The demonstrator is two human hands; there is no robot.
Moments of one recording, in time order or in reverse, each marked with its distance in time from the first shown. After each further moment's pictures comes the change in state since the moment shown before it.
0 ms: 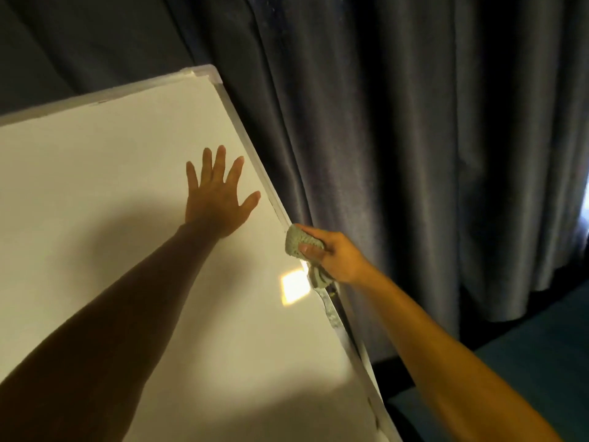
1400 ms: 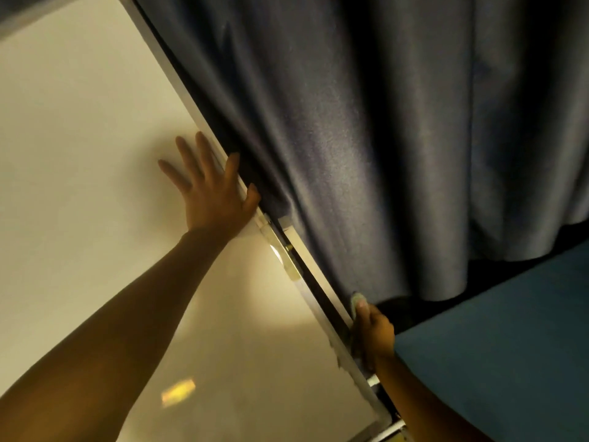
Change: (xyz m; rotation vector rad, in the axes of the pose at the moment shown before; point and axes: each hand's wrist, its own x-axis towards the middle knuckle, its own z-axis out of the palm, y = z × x) left_hand -0.047 0.091 0.071 -0.013 0.177 -0.030; right_hand -0.177 0.210 0.067 0.200 0.353 0.905
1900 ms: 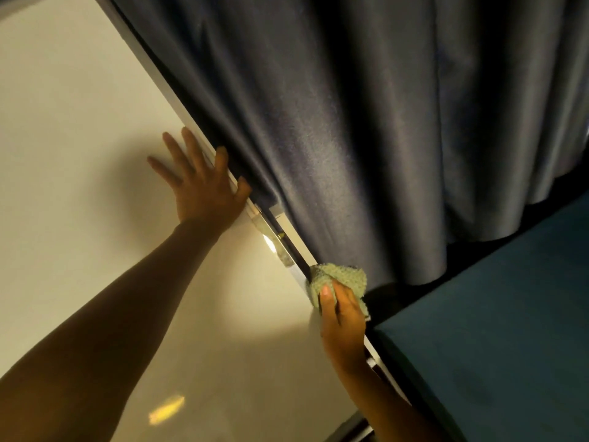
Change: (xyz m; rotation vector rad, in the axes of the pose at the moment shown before) left_hand 0.003 0.009 -0.009 -0.005 -0.092 0.011; right_hand -0.079 -0.047 0.042 0.238 0.437 -0.641
